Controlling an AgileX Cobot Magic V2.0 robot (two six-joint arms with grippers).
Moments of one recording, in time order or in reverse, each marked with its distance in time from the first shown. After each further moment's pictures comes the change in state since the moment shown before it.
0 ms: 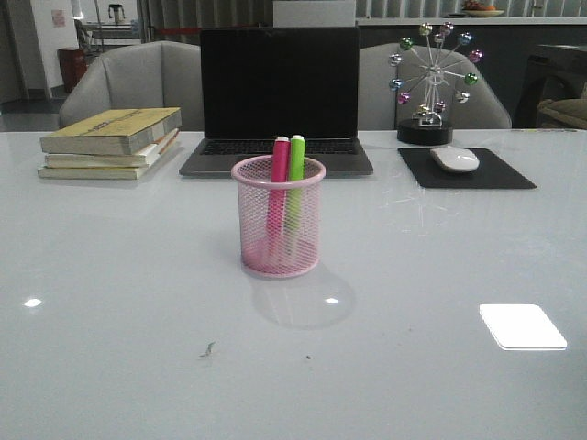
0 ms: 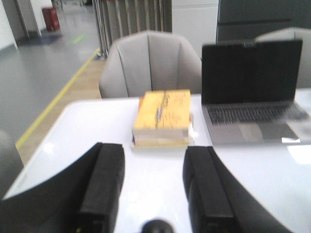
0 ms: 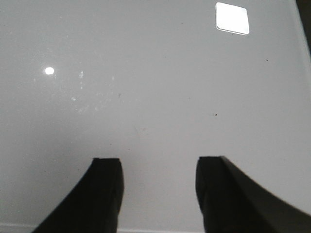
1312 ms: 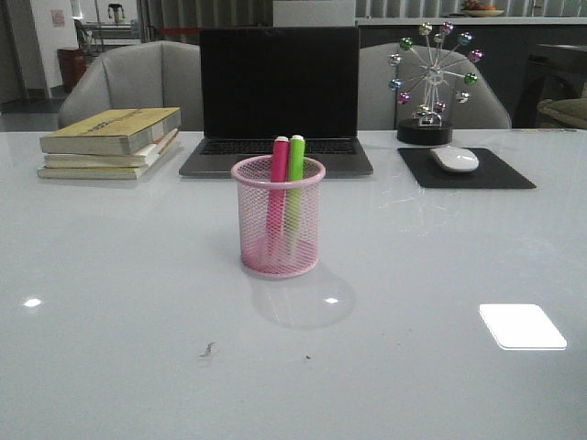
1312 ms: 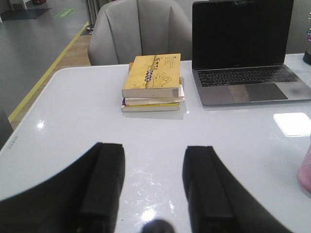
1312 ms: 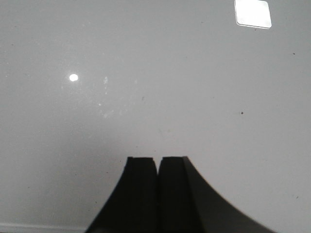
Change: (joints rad) left arm 0.000 -0.133 0.129 0.000 0.073 0.000; right arm 0.000 0.000 0.000 0.100 0.000 0.000
